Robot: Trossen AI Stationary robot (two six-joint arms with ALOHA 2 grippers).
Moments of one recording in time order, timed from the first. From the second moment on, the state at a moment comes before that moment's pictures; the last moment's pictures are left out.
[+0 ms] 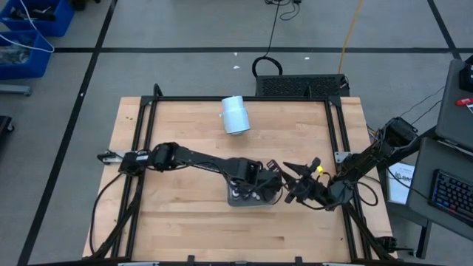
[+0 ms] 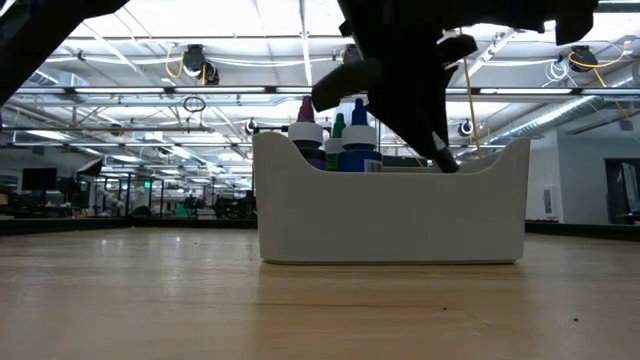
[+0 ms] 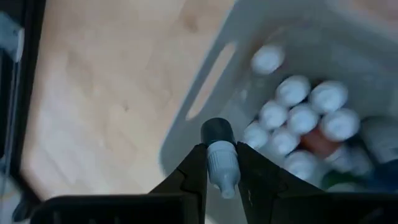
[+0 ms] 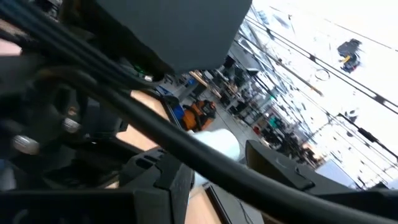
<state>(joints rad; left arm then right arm) -0.19 2.37 2.20 -0.94 -0.23 0.86 0.74 1.38 0.50 1.06 1.36 -0.90</state>
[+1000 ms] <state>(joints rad) -0.16 2.39 2.20 -1.08 -0.29 0.91 0.74 1.38 0.50 1.06 1.39 -0.90</state>
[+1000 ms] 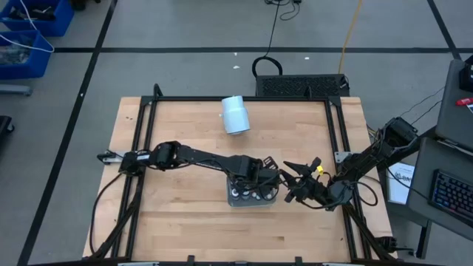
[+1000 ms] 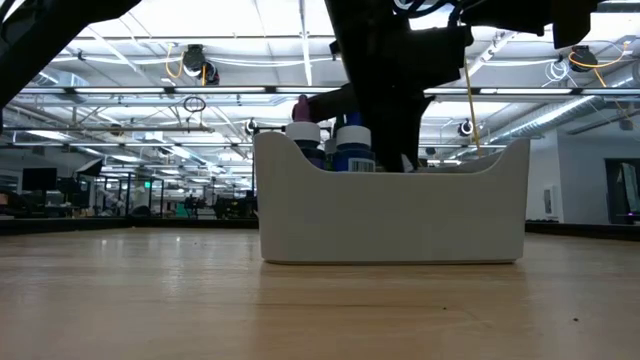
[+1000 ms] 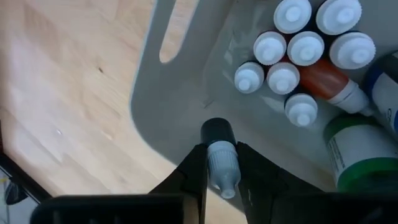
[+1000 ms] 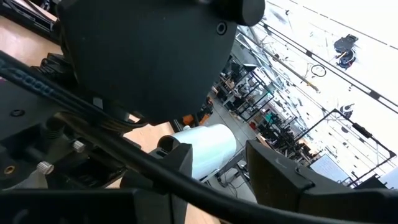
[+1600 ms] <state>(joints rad) -0.23 2.39 2.35 -1.14 -0.29 0.78 0.74 1.38 0.50 1.07 1.39 -0.91</state>
